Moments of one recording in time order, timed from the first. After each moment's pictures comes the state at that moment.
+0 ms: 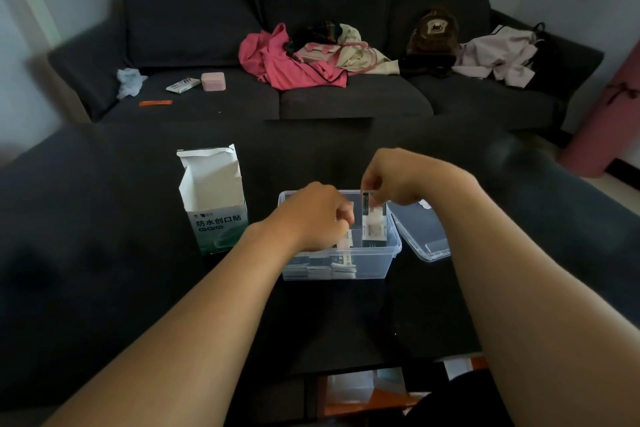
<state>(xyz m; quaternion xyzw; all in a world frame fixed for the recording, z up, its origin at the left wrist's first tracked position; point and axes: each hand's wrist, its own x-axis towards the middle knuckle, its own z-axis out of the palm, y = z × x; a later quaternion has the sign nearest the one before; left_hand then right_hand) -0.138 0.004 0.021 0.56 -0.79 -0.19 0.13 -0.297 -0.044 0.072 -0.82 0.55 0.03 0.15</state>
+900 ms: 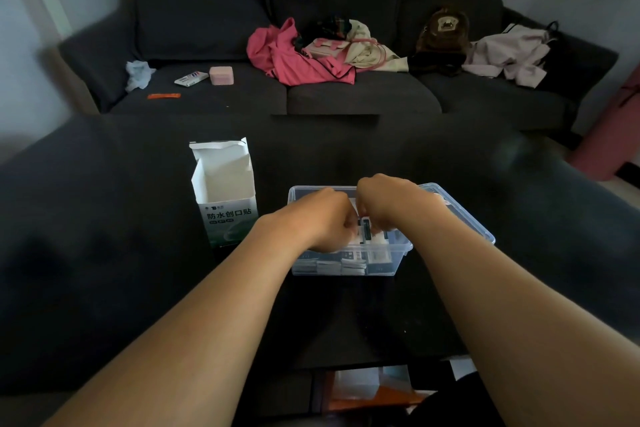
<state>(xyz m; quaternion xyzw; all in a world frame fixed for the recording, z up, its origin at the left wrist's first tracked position) -0.138 -0.002 0.016 0.61 -0.76 -0.22 0.01 -0.262 -0.040 0.031 -0.82 0.57 0.12 0.04</state>
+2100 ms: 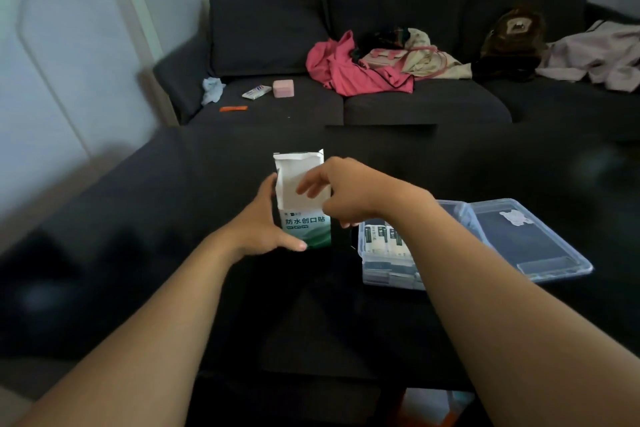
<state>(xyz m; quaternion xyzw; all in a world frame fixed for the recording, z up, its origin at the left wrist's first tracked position) 0.047 0.032 -0.021 0.66 -0.59 -0.32 0.34 -0.147 -0.013 0.064 -0.89 0.36 -0.10 0.27</state>
